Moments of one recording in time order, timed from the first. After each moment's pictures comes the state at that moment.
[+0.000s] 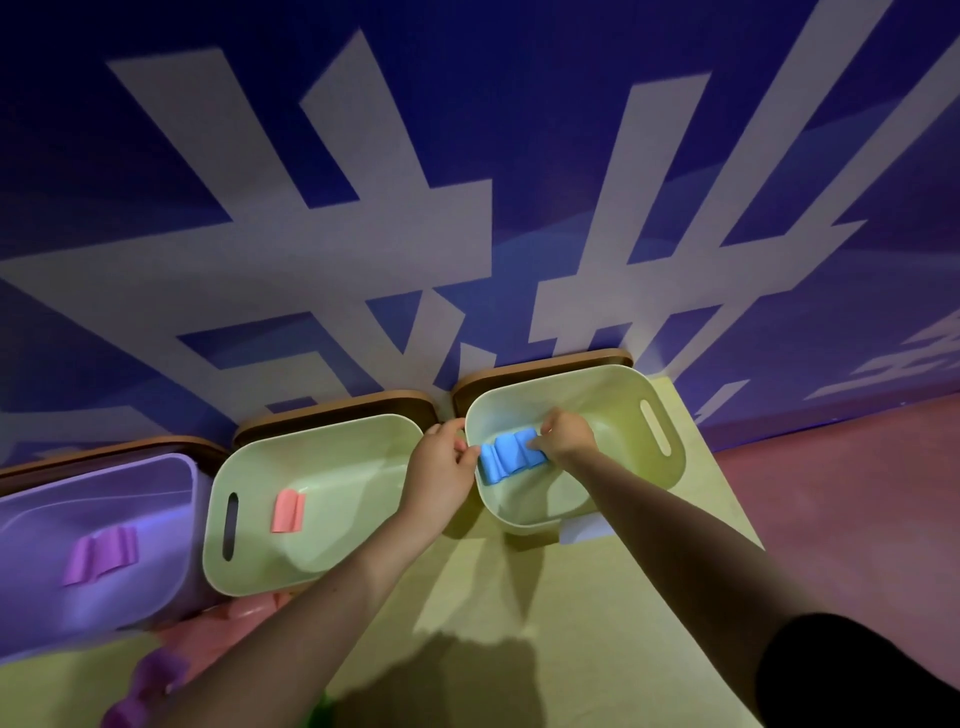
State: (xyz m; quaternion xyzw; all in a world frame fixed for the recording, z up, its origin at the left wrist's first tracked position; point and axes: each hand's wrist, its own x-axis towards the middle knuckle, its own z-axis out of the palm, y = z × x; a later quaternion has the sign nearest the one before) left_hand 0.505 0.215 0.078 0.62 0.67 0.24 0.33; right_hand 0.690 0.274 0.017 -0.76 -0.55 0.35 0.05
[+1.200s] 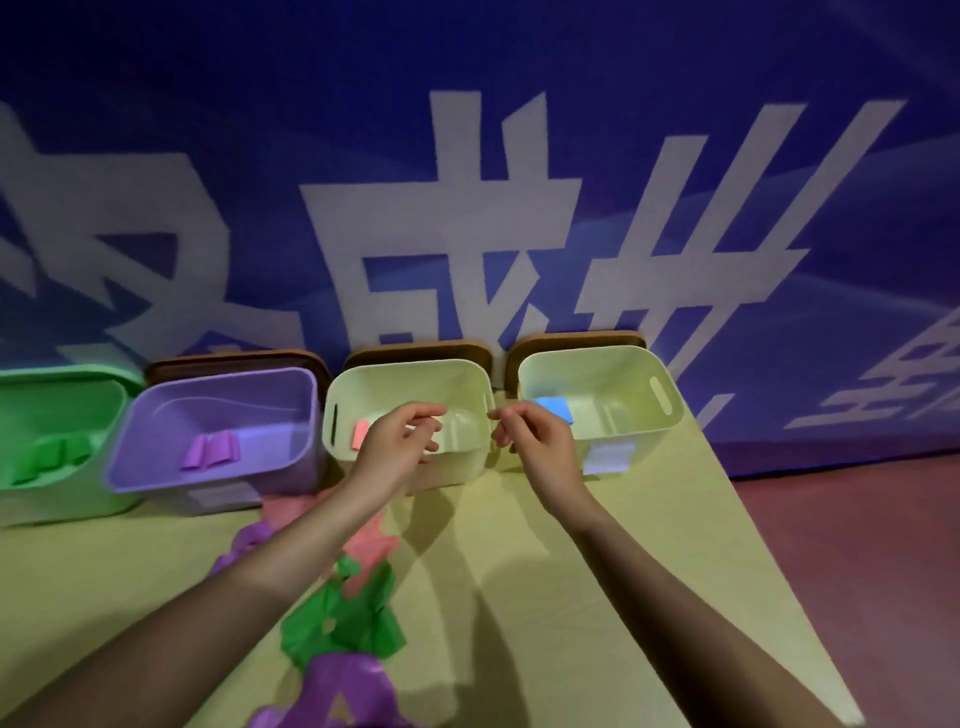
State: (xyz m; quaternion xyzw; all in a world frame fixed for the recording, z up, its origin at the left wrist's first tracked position) left_hand 0.389 0.072 0.171 0.50 0.63 0.39 0.45; right_hand 0.566 0.068 0.168 -0.53 -0.53 0.46 0.48
